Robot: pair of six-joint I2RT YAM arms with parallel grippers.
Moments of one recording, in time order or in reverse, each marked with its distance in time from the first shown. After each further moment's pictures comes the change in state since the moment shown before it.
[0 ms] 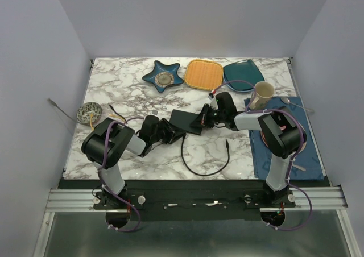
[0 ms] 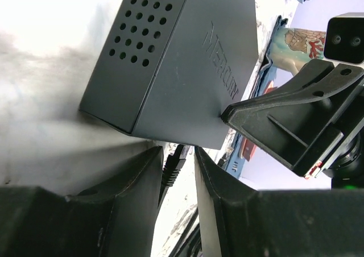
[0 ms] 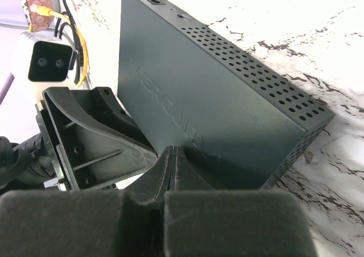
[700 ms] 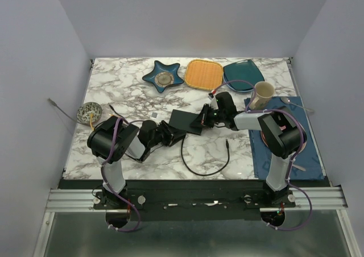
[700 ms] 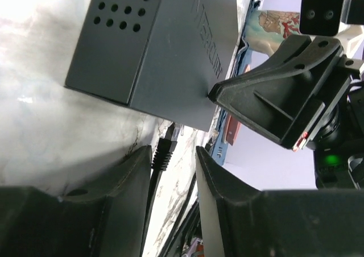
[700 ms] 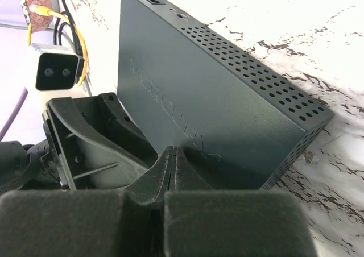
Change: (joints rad) left arm 0.001 0.085 -0.085 0.294 0.066 -0.055; right arm 0.000 0.000 0.005 -0.010 -0.001 0.001
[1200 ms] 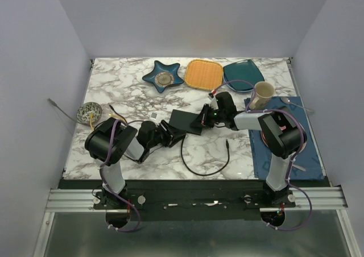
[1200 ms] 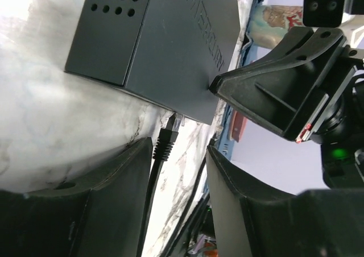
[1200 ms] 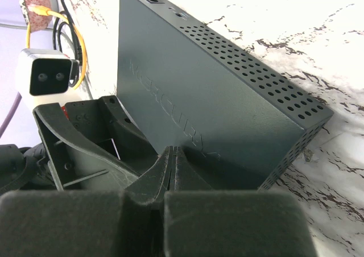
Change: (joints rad) left arm -0.001 -0.049 -0.017 -0.044 -0.006 0.036; right arm 0.000 -0.002 0.003 -0.012 0.000 -0.003
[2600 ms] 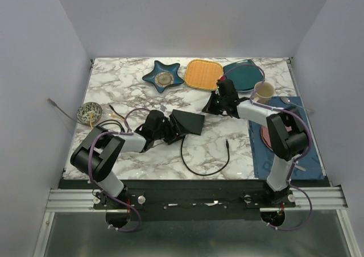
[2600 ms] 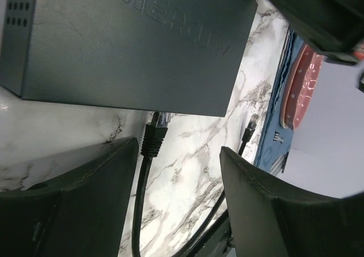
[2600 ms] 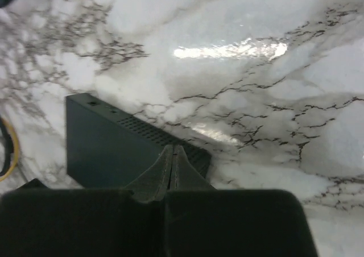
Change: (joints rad) left arm -0.051 -0.194 0.201 -0.600 -0.037 0.284; right arm -0.034 -0.008 0.217 -0.334 0.391 -0.146
